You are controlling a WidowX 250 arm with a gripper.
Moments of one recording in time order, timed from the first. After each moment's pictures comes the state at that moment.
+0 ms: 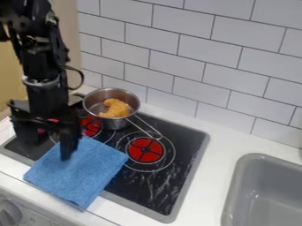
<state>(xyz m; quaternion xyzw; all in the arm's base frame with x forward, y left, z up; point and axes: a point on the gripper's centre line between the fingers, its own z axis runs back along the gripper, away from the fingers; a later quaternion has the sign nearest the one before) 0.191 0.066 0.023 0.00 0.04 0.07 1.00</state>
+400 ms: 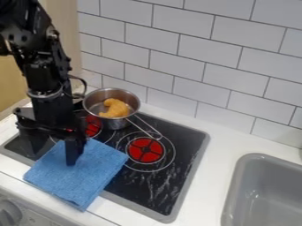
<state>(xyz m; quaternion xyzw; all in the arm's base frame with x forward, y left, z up) 0.196 0.056 0.013 0.01 0.01 0.05 1.00</state>
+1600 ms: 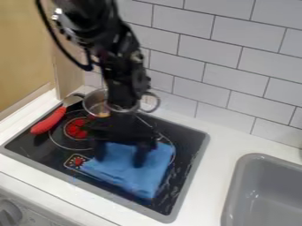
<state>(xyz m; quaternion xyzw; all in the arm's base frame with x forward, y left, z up) 0.232 -0.024 -0.006 0.01 -0.01 0.12 0.99</state>
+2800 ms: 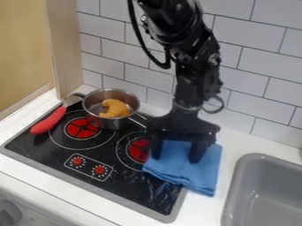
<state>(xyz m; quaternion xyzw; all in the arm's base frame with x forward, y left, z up) 0.281 -0.078 -0.001 0.04 -0.03 0.17 0.98</state>
